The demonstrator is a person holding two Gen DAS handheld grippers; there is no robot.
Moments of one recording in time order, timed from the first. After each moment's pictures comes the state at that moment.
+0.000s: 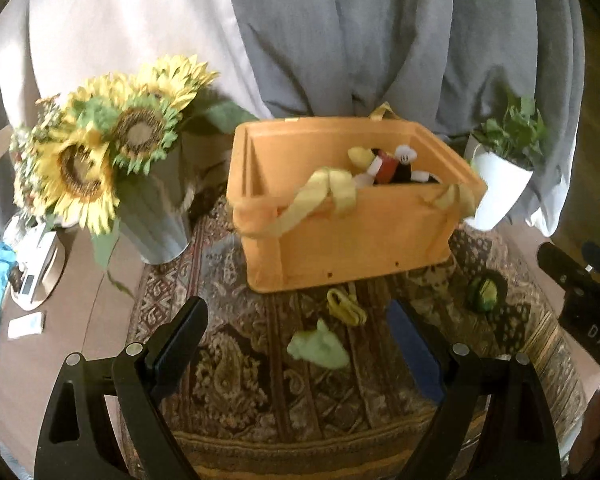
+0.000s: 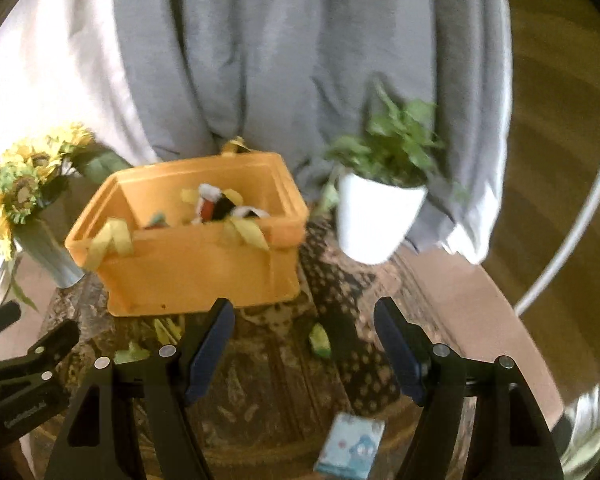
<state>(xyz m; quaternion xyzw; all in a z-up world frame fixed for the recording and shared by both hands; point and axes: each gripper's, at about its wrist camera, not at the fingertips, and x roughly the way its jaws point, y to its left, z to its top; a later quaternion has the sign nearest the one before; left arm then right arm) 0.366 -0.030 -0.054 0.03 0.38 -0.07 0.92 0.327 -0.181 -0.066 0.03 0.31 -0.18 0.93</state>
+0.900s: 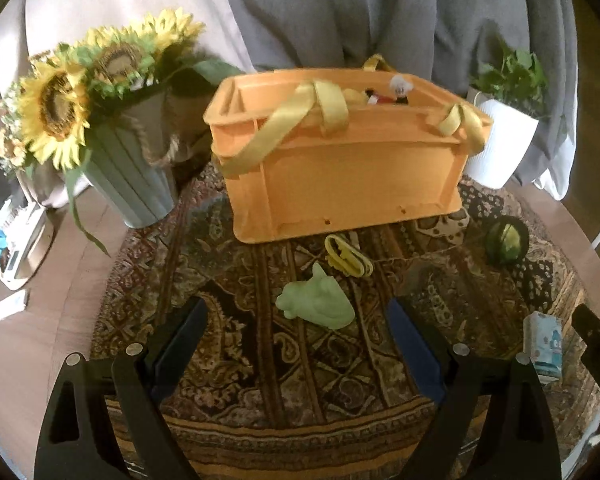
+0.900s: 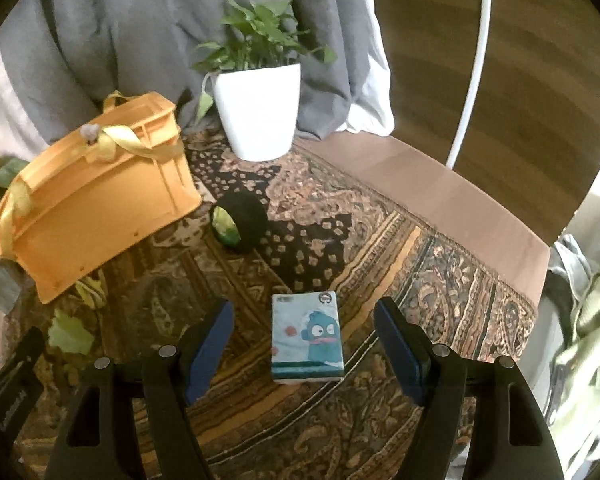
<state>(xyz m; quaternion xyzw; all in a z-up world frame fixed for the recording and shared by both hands) 0.359 -0.041 -0.121 0.05 0.39 -0.08 0.92 0.267 -0.203 -0.154 0.16 0.34 -0.34 0.86</state>
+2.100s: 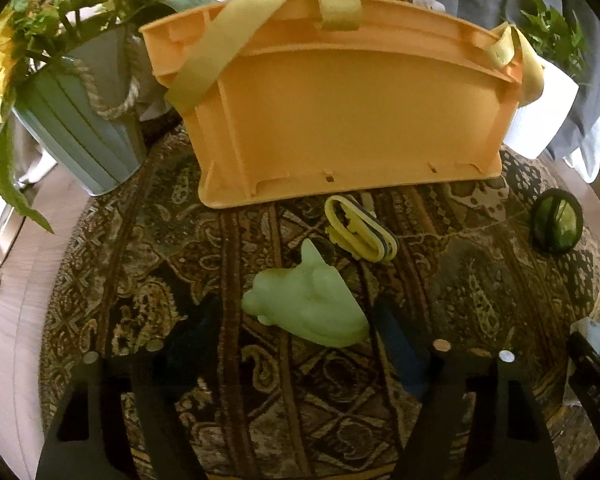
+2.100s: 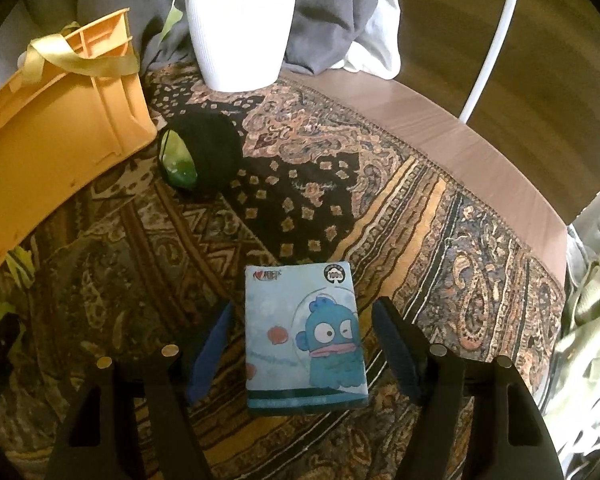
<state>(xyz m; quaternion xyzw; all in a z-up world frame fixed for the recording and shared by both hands) 0.407 -0.063 -0.182 0.05 0.45 -0.06 0.89 0.307 -0.226 -0.221 0.16 0.42 -0.35 0.82</state>
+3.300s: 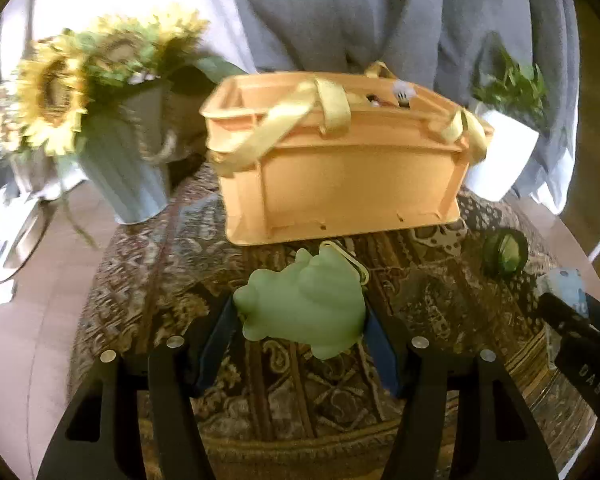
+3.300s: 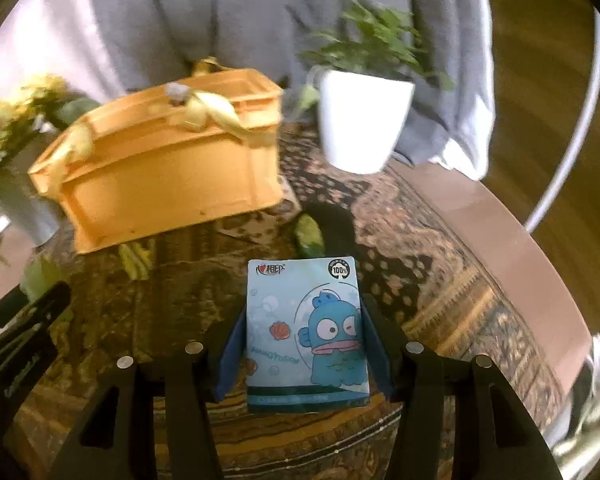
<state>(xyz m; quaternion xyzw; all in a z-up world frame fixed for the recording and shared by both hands) 0.352 -0.041 -0.124 0.02 0.37 -0.07 0.93 0.303 -0.186 -0.151 0.06 0.35 -0.18 0.91</state>
